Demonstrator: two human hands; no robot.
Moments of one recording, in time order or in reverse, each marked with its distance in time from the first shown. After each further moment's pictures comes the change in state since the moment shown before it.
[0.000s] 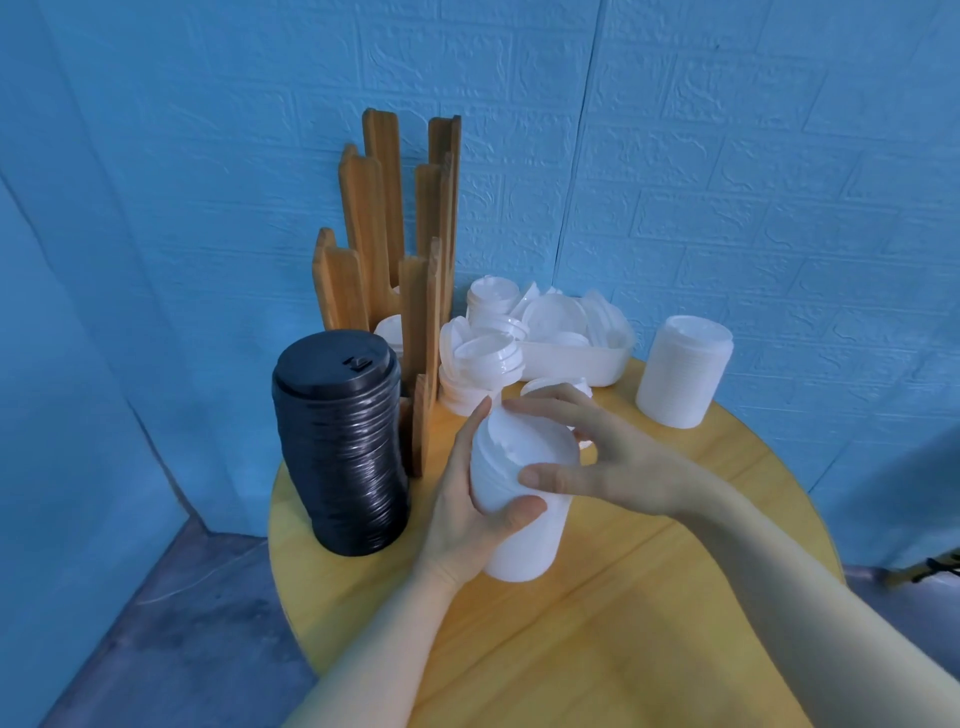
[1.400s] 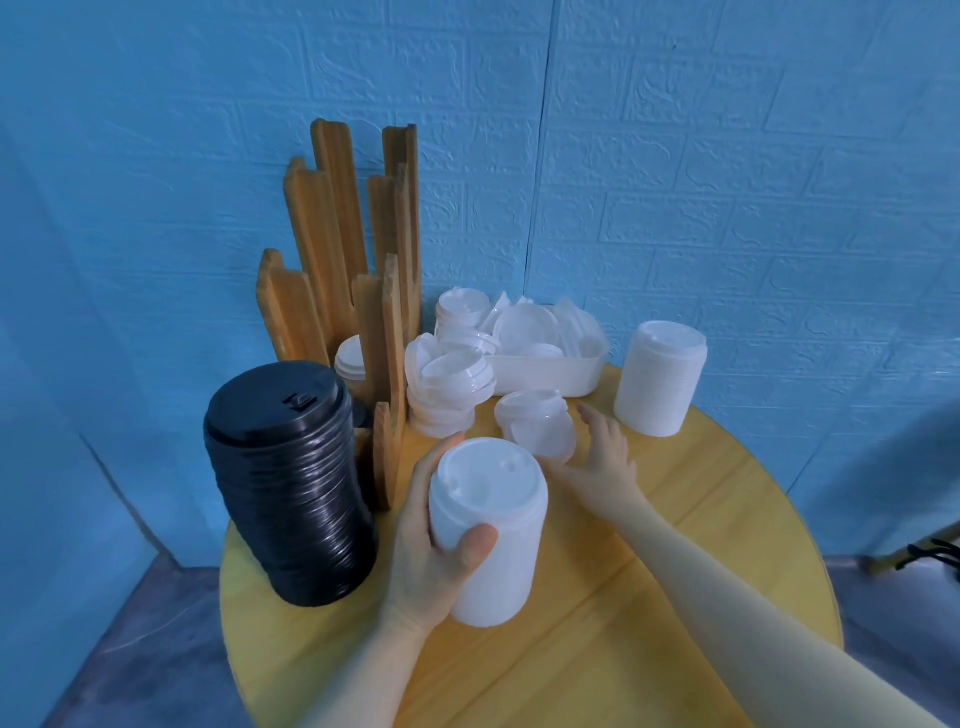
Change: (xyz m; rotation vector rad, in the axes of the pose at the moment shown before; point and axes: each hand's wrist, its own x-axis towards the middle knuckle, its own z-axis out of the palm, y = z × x) left_hand 0.006 -0.010 0.001 0.011 0.077 0.061; right_hand 0.040 0.105 0.016 -0.076 0.595 0.459
